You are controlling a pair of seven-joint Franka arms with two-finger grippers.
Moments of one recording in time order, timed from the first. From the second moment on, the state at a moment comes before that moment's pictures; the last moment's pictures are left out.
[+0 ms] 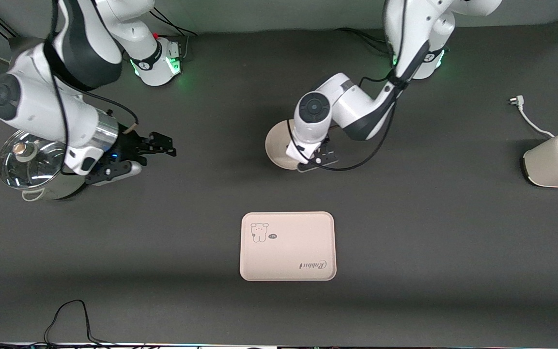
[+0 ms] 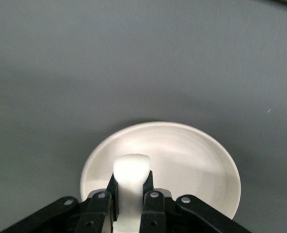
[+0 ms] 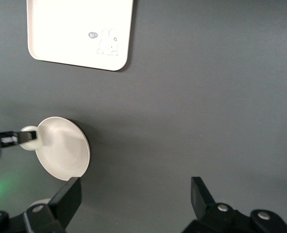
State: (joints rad) left arm -0.48 0.52 -0.36 -1.86 0.05 2.25 -1.16; right arm 0.31 0.07 -0.04 -1.90 0.32 1.92 0.01
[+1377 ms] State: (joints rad) left arm -0.29 0.38 -0.29 -1.79 0.16 2.11 -1.04; right arm 0.60 0.25 -0.04 -2.00 0.37 2.30 0.12
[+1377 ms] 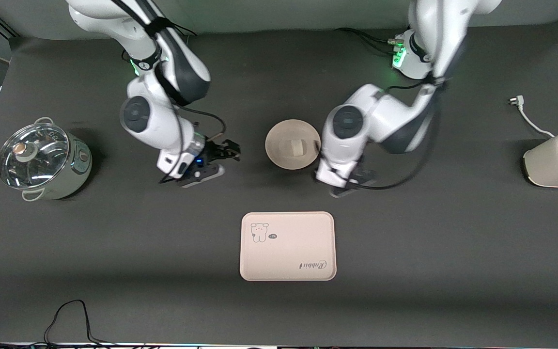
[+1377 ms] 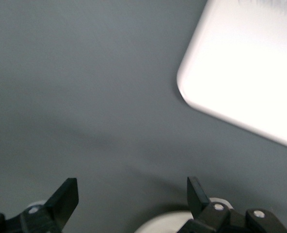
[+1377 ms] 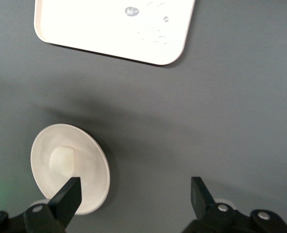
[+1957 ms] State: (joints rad) left arm 0.10 0.17 -0.29 -1.80 0.16 1.99 -0.57; right arm 0.80 0.46 -0.05 -2.00 0.37 2.48 0.37
